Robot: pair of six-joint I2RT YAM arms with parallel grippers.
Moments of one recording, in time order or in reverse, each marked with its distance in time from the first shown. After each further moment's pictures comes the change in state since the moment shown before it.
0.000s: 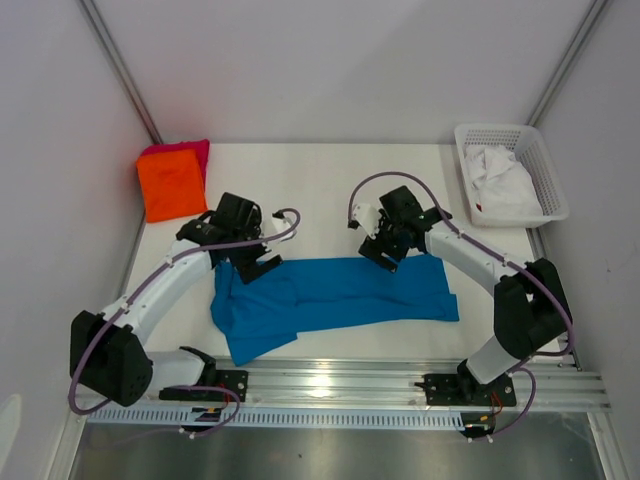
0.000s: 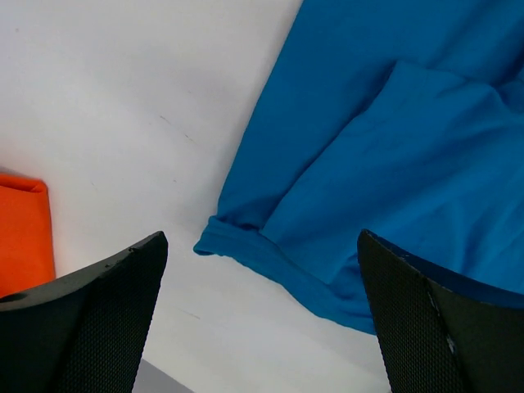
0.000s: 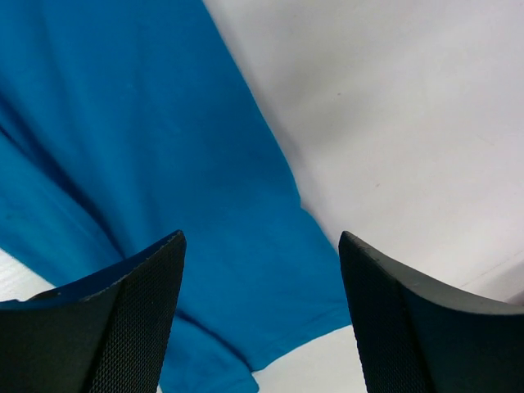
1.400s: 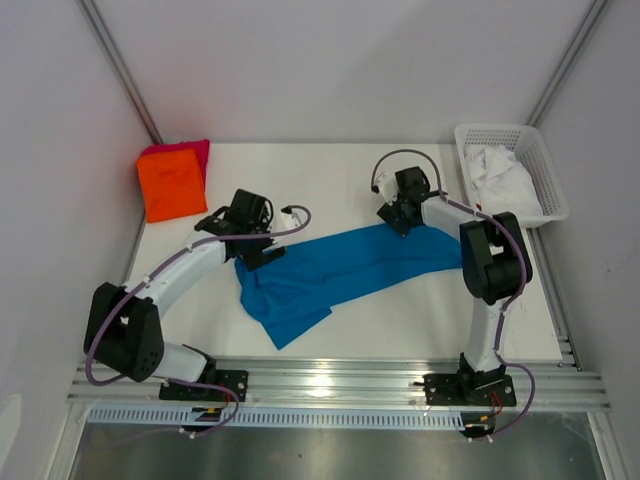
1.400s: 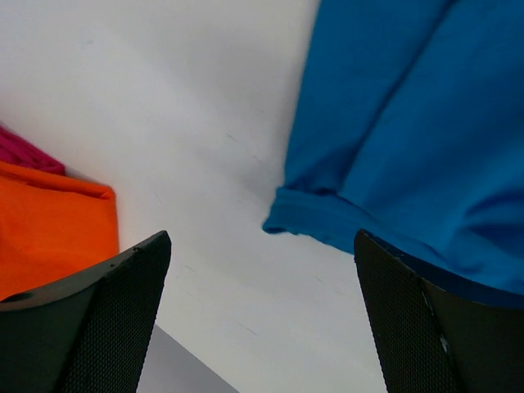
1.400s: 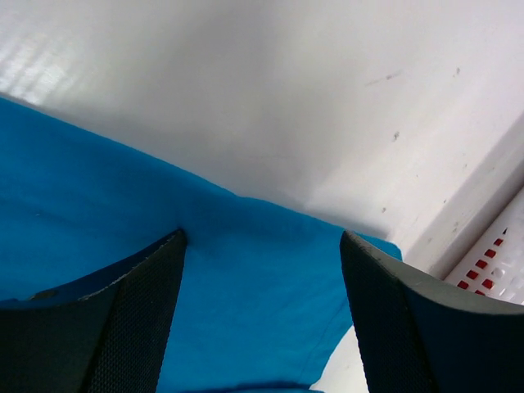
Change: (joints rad) left arm -0.018 0.156 -0.017 0.243 -0.202 0.082; right arm -0.209 0.412 0.177 0.336 0.272 -0.008
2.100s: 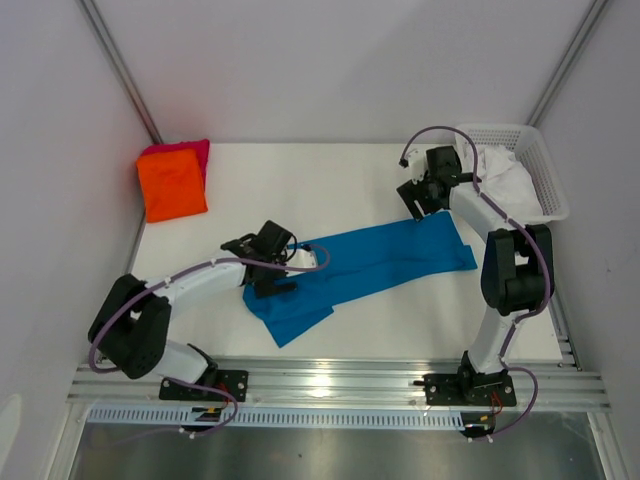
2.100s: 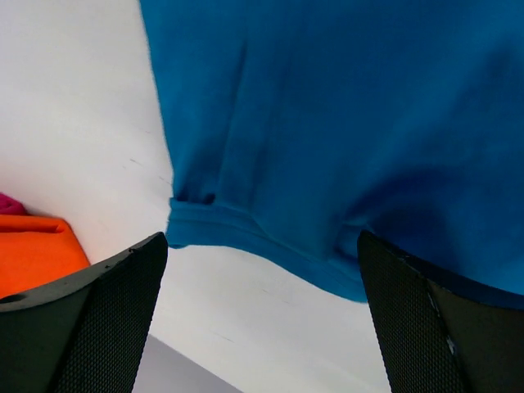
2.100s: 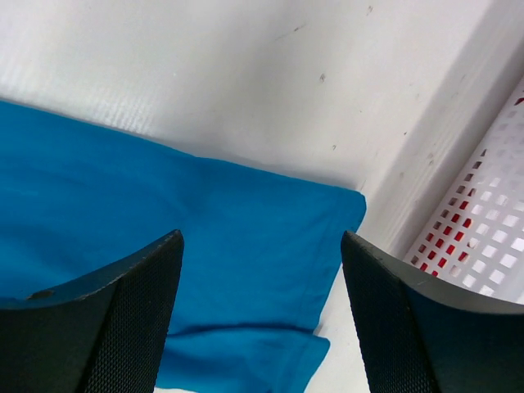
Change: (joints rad) left arm -0.190 -0.009 -0.173 -0.007 -0.071 0.007; right arm -0.135 -0.119 0.097 -0.198 -0.152 0.183
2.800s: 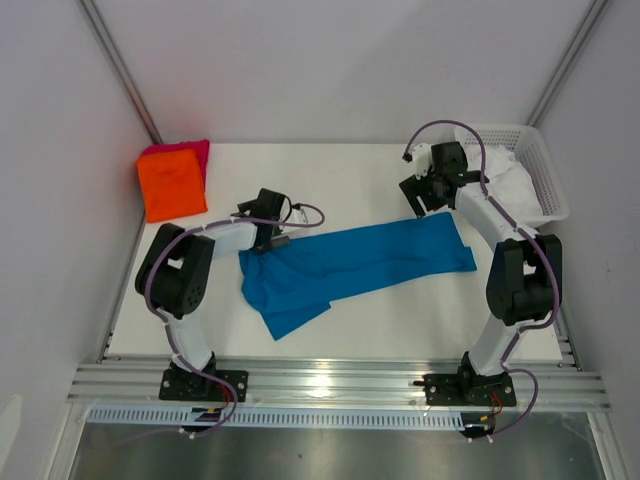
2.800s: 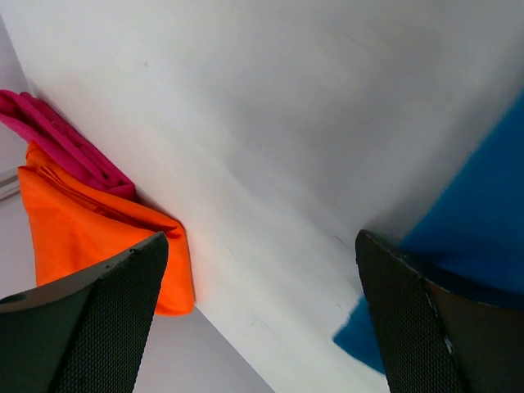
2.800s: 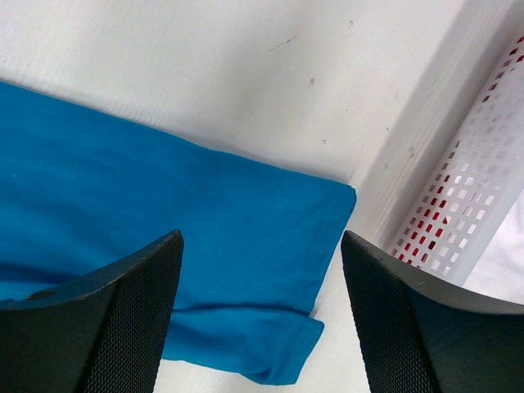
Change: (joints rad) left arm 0.205 0.415 0.221 0.385 -0.185 0.140; right arm 0.000 -0.088 0.003 -0.042 -0.016 0.022
